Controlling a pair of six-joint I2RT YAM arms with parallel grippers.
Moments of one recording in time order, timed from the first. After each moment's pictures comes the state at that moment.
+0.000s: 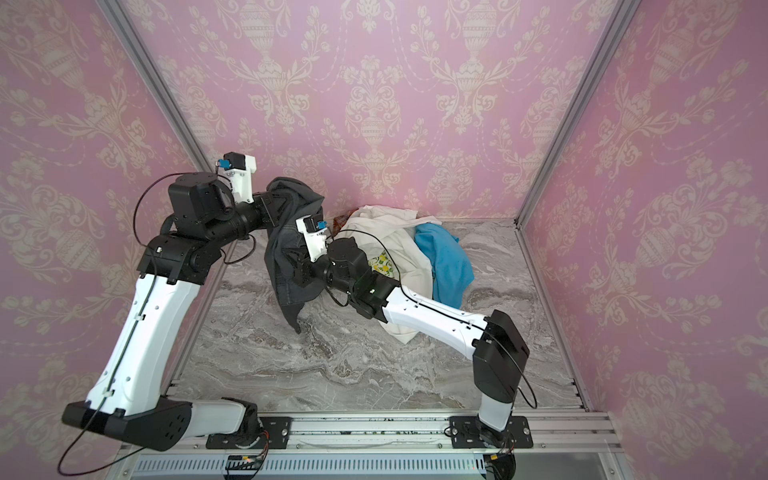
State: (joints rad) left arm -0.22 1.36 1.80 -0.67 0.29 -0.39; right arm 0.96 1.74 1.54 0.22 -0.07 0.36
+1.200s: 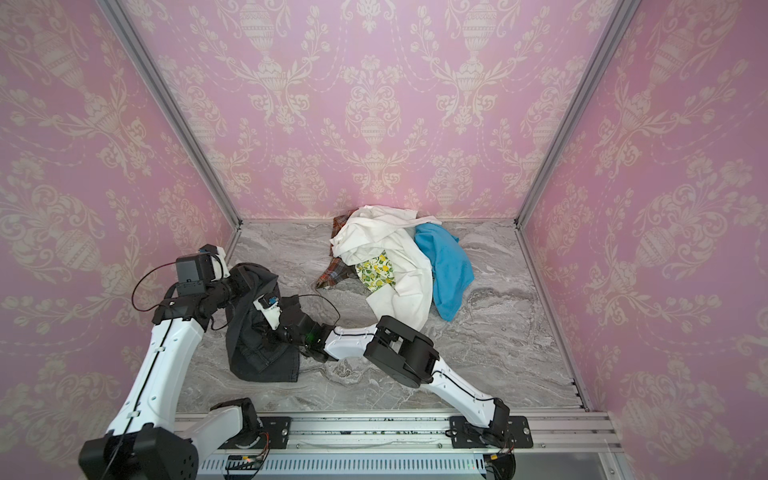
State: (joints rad) left arm 0.19 1.07 0.93 -0.59 0.19 -0.42; right arm 1.13 2.47 1.71 0.56 -0.13 0.37
